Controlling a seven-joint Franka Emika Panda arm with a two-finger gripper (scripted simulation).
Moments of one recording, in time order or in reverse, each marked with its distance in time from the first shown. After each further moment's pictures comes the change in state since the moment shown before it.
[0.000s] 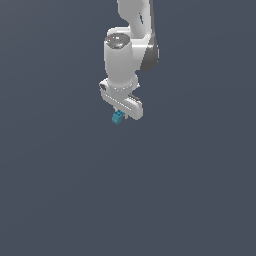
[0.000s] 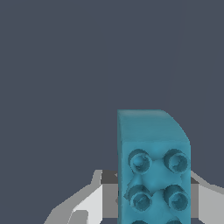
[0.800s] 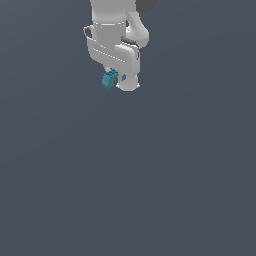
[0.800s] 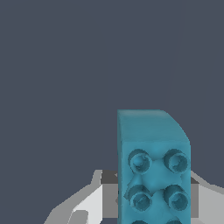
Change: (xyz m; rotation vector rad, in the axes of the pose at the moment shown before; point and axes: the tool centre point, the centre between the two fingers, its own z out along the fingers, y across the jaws) arm -0.007 0.034 -0.161 -0.001 0.002 0.001
